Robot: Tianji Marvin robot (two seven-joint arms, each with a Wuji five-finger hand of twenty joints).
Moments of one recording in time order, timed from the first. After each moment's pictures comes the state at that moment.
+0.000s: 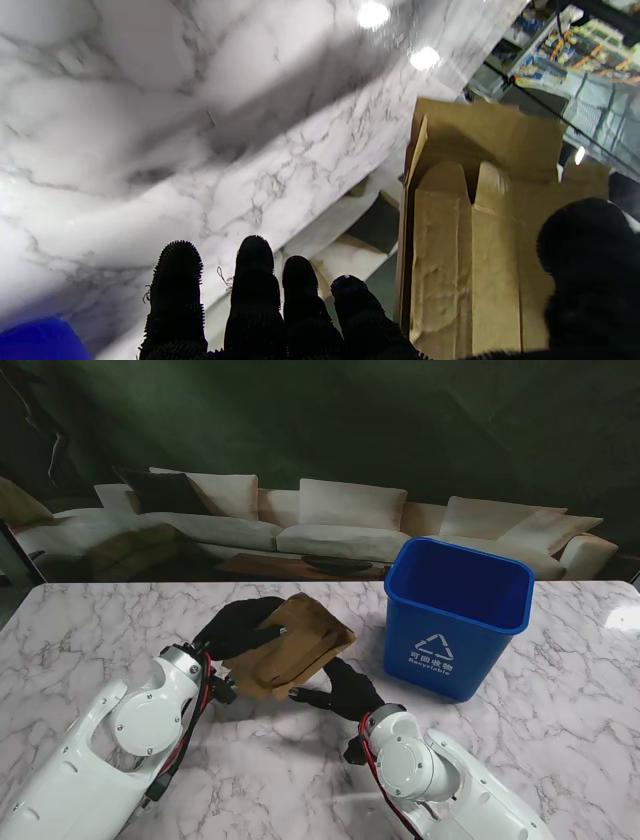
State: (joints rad) left arm 1.50 -1.10 -1.22 -1.74 0.43 -0.14 -0.07; right arm -1.47 -1.16 0.88 -1.61 -0.36 0.23 -0.06; left_hand 1.23 -0.34 0.35 -0.04 0.59 0.17 0.44 0.71 0.98 0.13 0.24 0.69 0.95 0.17 0.49 0.69 0.57 0.19 1.07 0.53; right_hand 0.19 -0.34 0.54 -0.08 0.20 0.24 -0.04 0.02 0.19 0.21 0.30 0.18 0.36 0.15 0.11 0.20 -0.01 0.36 0.80 0.25
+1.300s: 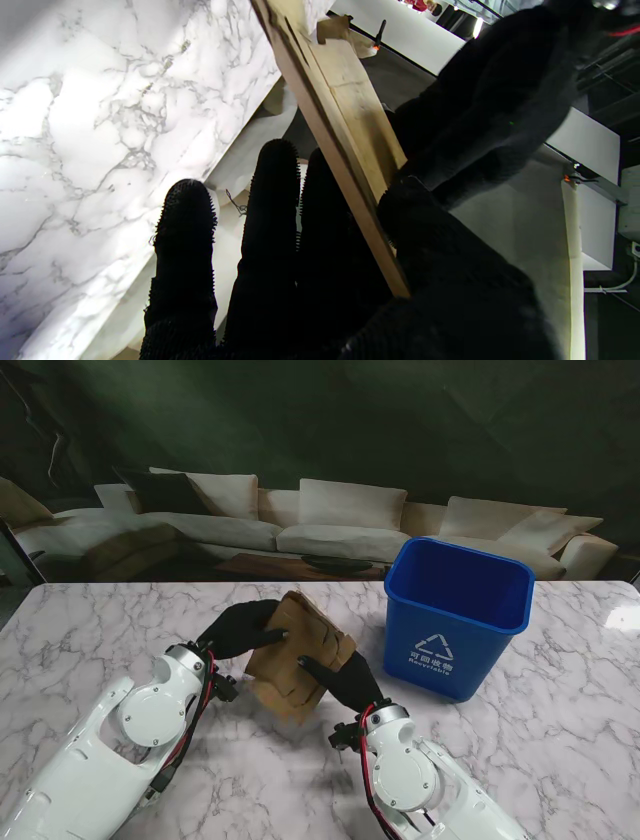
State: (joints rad) left arm 1.44 -1.11 -1.18 -1.64 0.39 -0.14 -0.07; right arm -1.54 -1.23 0.93 -1.61 -0.21 -0.03 -0.32; left_hand 1.16 -0.33 0.23 -0.10 0.59 0.20 0.43 0.67 0.96 0.12 0.24 0.68 0.90 0.17 0.49 0.67 0.51 0.19 1.07 0.53; right_hand 0.82 -0.23 0.52 -0.17 0.40 0.03 0.92 0.37 0.99 0.00 0.75 0.40 0.95 0.01 0.45 0.34 0.43 0.31 1.16 0.35
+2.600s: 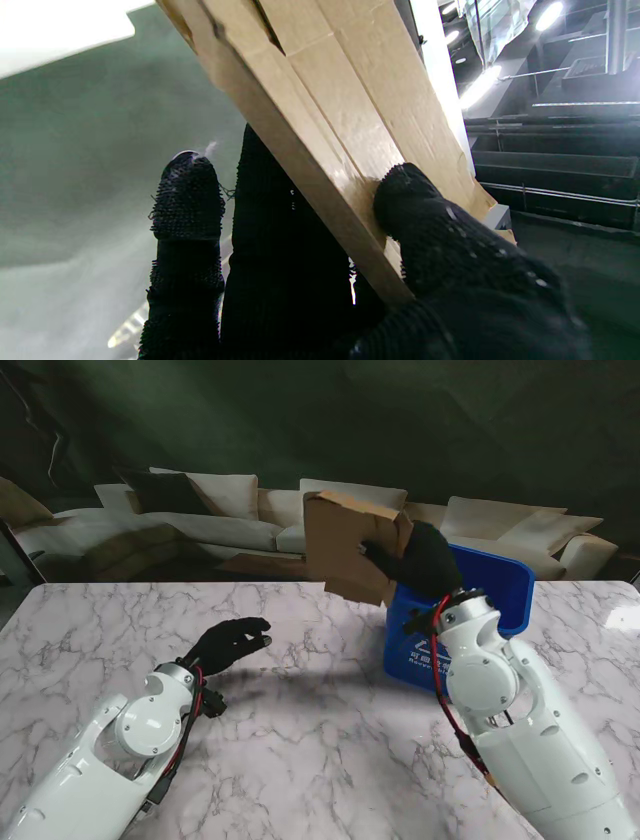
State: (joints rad) left arm 1.51 -1.11 -1.22 -1.62 0.37 0.02 -0.06; right arm -1.37 -1.17 1.24 -1.74 -0.58 -0.20 -0.21; left_hand 1.07 -0.07 -0.03 -0.03 0.54 0.22 0.20 0.62 0.61 0.23 0.24 0.51 0.53 0.29 0.42 0.76 0.13 0.36 0.94 0.70; right_hand 0.78 -0.35 0.70 -0.24 0.63 -0.05 0.93 0.49 1.07 0.05 0.81 0.50 1.15 0.06 0.51 0.44 0.71 0.26 1.24 0.40
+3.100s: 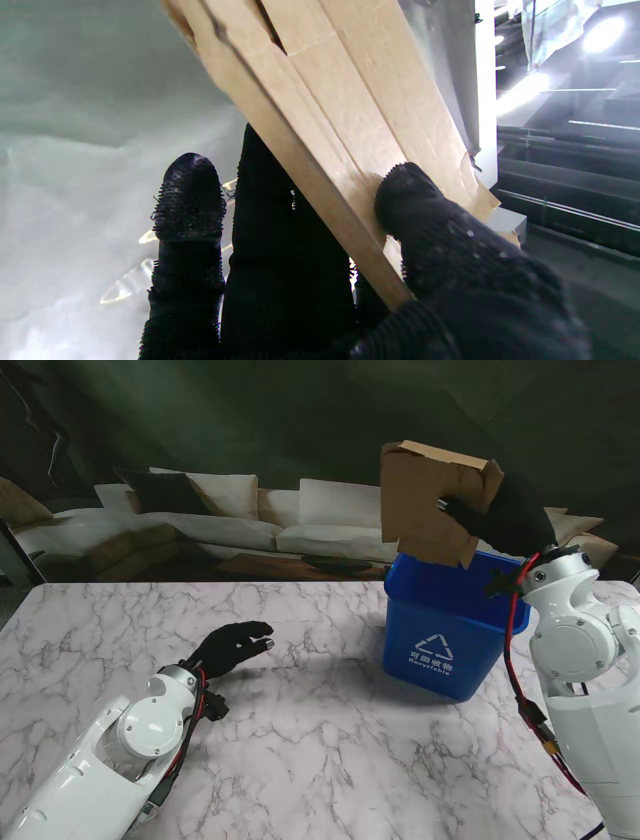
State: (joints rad) left arm 1.51 -1.12 -1.22 -1.63 0.35 0.04 -0.07; right arm -1.36 -1.12 1.53 -1.79 -0.57 -0.26 -0.03; left_hand 1.07 -0.06 -0.03 -0.03 0.54 0.22 0.20 0.62 0.61 0.23 0.15 0.40 0.47 0.30 0.27 0.54 0.07 0.36 0.68 0.56; right_hand 0.78 -0.35 0.69 -0.24 0.63 -0.06 0.93 0.49 1.07 0.04 0.81 0.50 1.15 0.06 0.50 0.44 0.70 0.25 1.24 0.40
